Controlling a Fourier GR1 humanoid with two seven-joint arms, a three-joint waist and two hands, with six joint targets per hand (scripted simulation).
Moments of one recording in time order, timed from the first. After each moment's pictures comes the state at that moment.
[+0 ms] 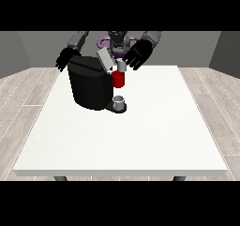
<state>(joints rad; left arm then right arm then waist) -1.16 0.48 0.15 -0.65 -0.62 -0.15 -0.11 -0.33 -0.03 -0.02 -1.37 -0.01 -0.15 -0.05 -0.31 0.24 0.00</state>
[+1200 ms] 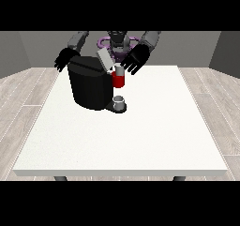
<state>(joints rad) -1.16 0.43 0.12 -0.62 -0.66 -0.16 -0.13 -0.31 -0.03 -0.05 -1.38 -0.04 -0.16 -0.06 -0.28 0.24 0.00</state>
